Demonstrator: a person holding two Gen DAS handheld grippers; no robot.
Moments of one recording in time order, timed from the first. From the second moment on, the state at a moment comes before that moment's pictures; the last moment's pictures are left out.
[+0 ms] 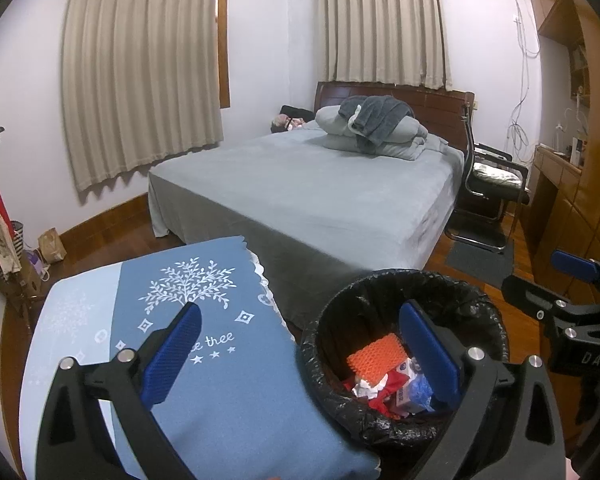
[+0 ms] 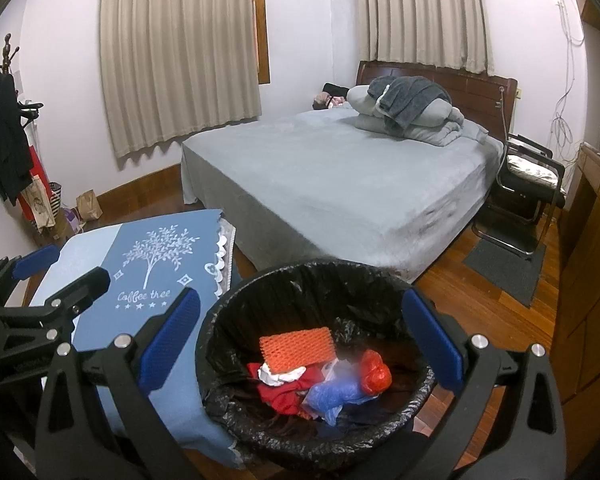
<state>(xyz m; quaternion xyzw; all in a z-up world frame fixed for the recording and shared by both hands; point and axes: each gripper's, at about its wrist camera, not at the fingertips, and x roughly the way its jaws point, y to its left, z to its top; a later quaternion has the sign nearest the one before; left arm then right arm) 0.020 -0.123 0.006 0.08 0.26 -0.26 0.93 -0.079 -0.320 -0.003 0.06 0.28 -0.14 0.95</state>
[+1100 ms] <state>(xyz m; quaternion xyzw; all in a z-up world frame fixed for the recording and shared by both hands) 0.022 -0.121 0.004 0.08 0.26 -0.26 0.93 -0.078 -0.320 -0.001 0.06 0.28 -0.14 0.95</state>
